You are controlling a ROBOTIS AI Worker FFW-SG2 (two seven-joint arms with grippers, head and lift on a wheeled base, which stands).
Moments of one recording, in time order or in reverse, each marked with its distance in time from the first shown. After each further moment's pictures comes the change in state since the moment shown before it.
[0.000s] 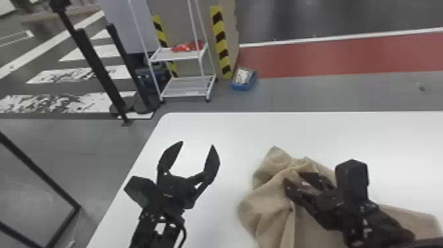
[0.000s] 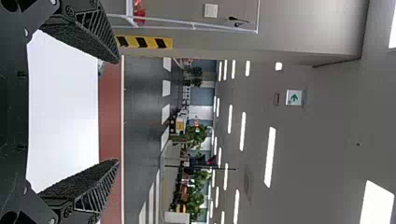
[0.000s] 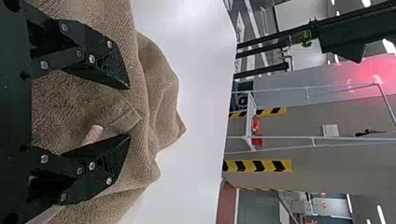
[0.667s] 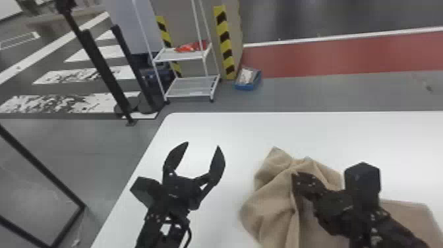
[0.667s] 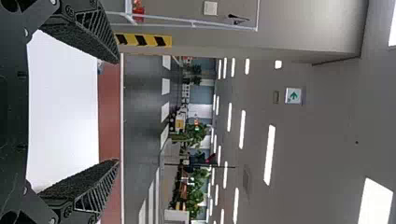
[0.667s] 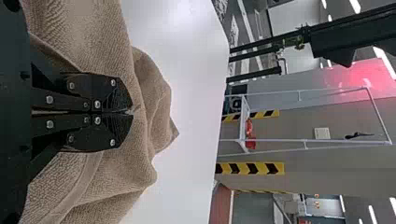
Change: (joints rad) left arm 0.004 0.001 -0.007 -0.002 -0.003 -0.004 0.001; right arm 0.084 0.000 0.006 -0.139 -0.002 0.007 -0.010
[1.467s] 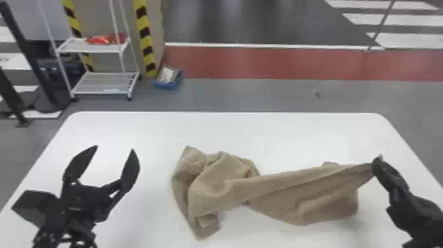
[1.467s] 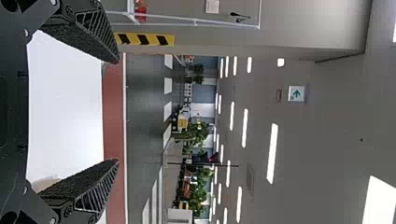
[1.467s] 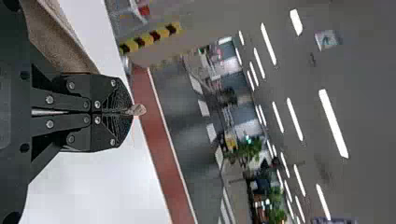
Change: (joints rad) left arm -0.009 0.000 -0.013 0.018 -0.012 -0.004 0.010; right arm 0.176 0.000 -0.719 -0.095 -0.450 -0.208 -0.009
